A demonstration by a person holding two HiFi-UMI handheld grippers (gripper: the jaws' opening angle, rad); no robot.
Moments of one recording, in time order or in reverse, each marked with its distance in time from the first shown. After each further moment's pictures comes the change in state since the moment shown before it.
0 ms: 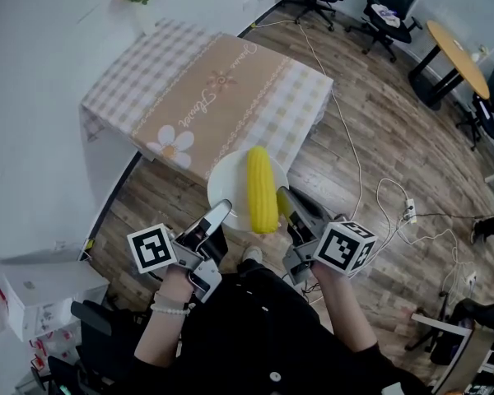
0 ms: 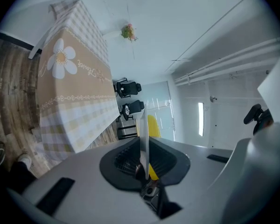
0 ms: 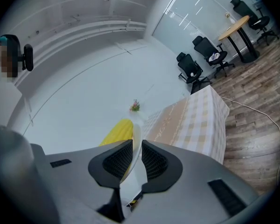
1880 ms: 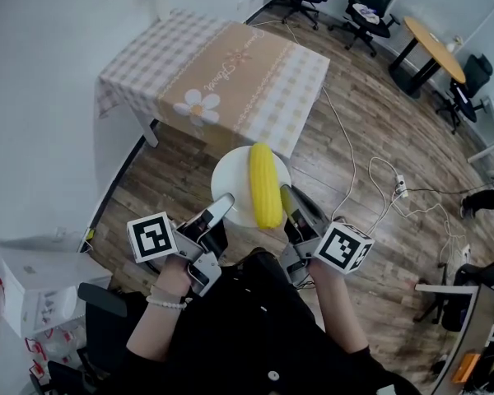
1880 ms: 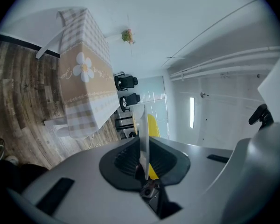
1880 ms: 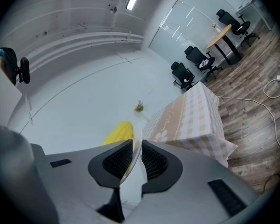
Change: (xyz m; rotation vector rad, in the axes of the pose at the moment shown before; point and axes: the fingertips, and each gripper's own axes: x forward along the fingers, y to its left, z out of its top) left arm -0.206 -0.007 -0.049 -0.011 0.103 -0.049; right arm -0.062 0.139 -0.162 0.031 -0.131 -0.063
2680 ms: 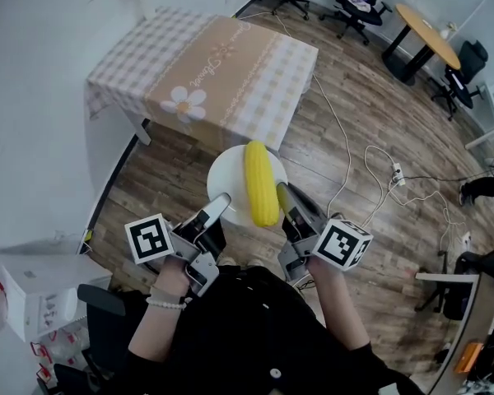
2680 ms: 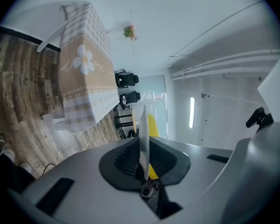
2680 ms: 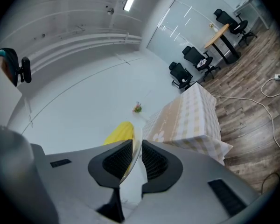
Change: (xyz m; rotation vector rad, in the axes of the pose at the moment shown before) left arm 0.020 -0.004 -0.021 -0.031 0.018 -0.010; right arm -0.021 -0.013 0.012 0.029 -0.006 0.006
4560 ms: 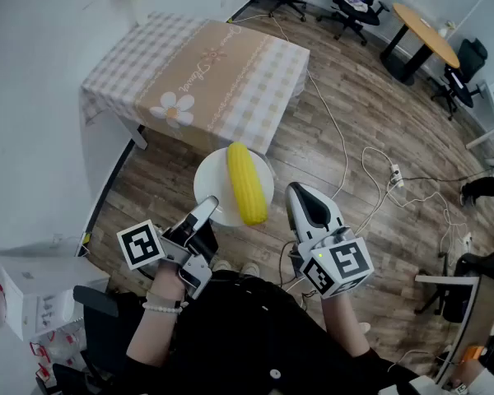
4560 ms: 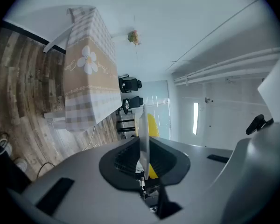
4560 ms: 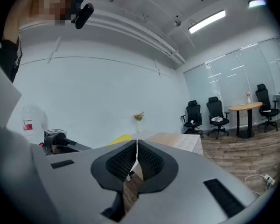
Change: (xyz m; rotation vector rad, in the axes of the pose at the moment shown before) left arm 0.022 0.000 -0.011 -0.028 -0.077 0.034; right arm -0.045 0.013 0.059 -0.685 -0.062 -0.124
